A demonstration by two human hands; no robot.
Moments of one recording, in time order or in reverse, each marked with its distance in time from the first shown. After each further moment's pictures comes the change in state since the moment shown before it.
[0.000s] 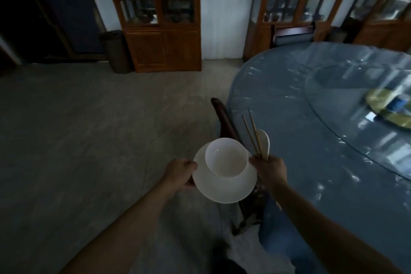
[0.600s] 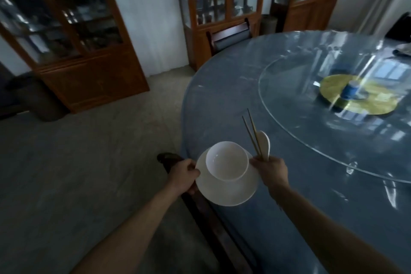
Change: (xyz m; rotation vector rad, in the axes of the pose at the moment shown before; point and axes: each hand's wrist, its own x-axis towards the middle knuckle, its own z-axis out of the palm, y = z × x) left_hand 0.224 0.163 0.124 0.456 -0.233 0.229; right_hand 0.218 -0.031 -0.054 0.185 0.287 0.175
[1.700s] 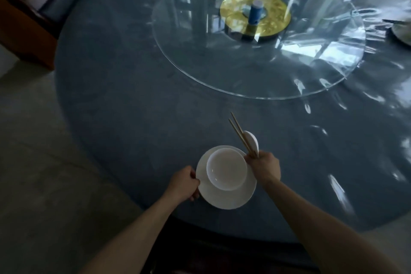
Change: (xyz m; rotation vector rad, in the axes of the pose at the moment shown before) left_hand 0.254 0.005 0.069 0.554 -0.797 0.137; right_hand 0.099 0.068 0.074 -0.138 0.518 0.554
